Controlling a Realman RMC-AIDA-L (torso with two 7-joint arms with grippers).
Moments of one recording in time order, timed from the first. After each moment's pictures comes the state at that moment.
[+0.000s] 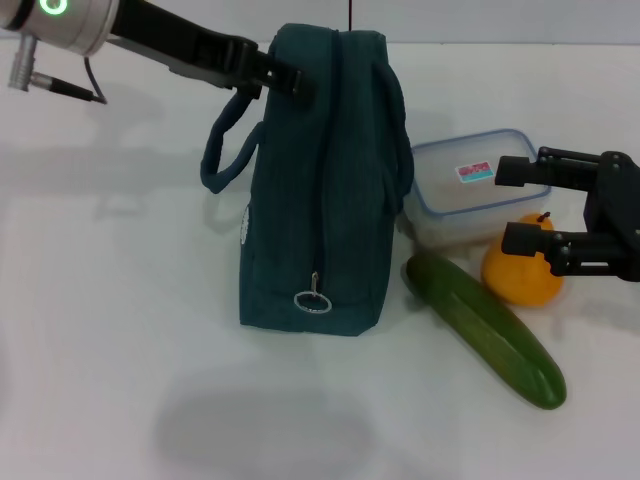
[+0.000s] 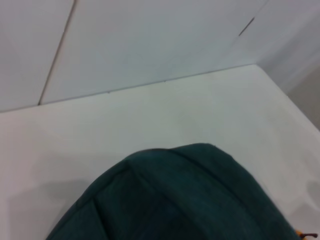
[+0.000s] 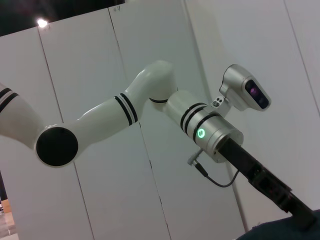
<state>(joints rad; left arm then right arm) -0.78 -1.98 0.93 1.11 2.25 1.62 -2.59 0.57 1.91 -1.09 -0.48 -1.43 -1.82 1.27</state>
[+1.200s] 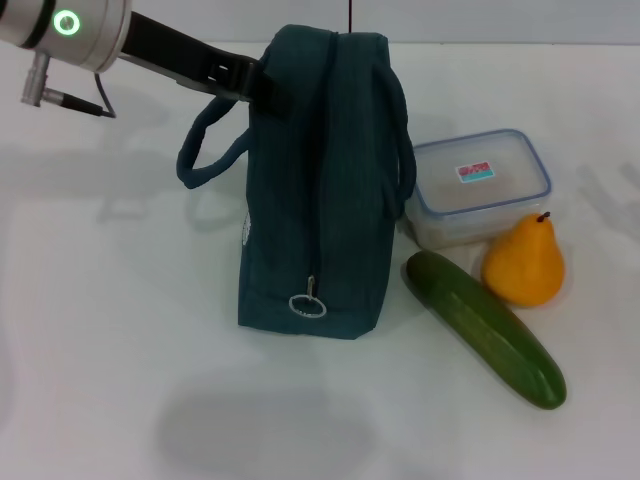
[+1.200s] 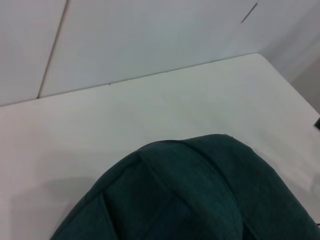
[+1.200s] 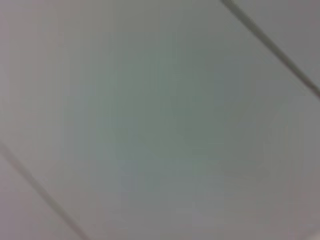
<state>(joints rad) -0.78 -2.00 0.92 1.07 2.27 1.59 -2.52 0.44 2.01 -0.61 -0.10 -1.16 -1.36 1.26</state>
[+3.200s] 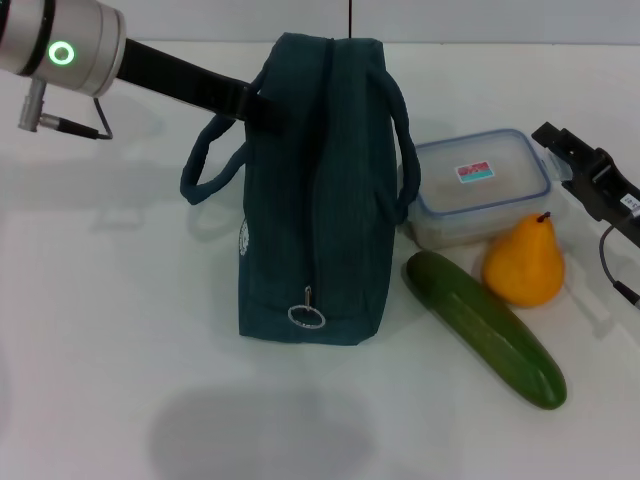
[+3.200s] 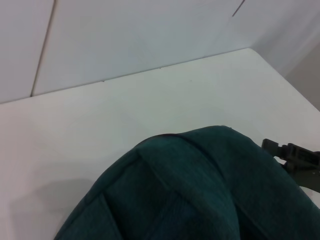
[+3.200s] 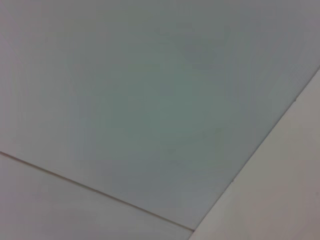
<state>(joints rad) -0.73 -2.01 0.92 1.07 2.25 1.58 -2.43 0.64 2.03 -0.60 0.15 -1.22 -1.15 1.47</state>
